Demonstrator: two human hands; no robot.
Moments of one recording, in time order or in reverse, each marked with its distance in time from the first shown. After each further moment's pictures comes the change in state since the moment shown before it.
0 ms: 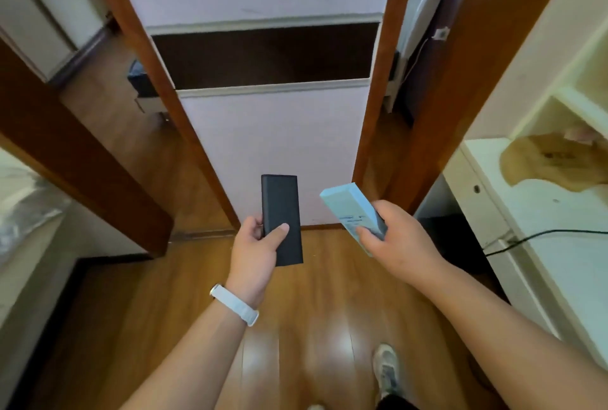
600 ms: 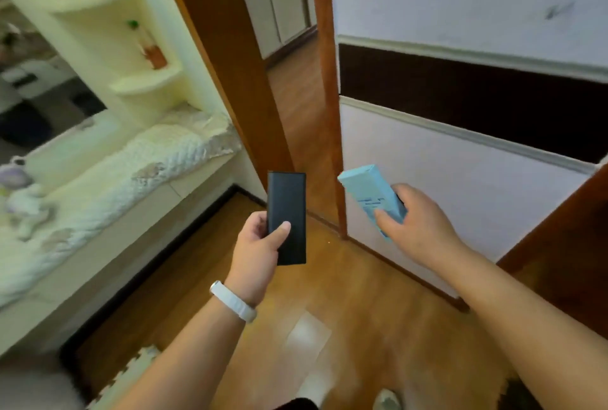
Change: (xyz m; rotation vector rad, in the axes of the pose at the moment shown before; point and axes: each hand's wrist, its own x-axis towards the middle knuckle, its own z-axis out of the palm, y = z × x) left_hand 0.023 0.056 -0.027 -0.081 0.683 -0.067; right_hand 0.211 -0.082 0.022 0.129 -0.361 -0.551
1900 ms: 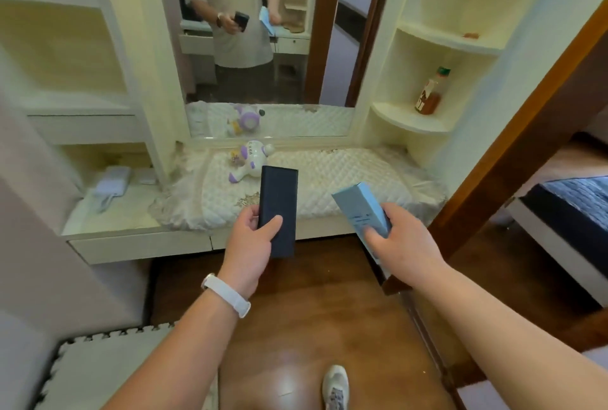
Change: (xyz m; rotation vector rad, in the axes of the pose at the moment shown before) left_hand 0.124 -0.064 -0.497 -0.451 0.616 0.019; right_hand 0.128 -0.429 0.390 -0.244 -0.394 -0.524
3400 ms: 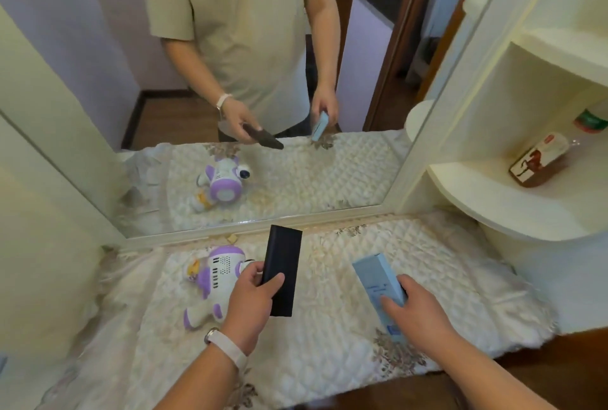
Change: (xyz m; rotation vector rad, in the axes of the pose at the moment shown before) left_hand 0.449 -0.040 0.099 0.099 0.074 -0.284; right_hand 0.426 0.117 0.120 0.192 -0.355 0.348
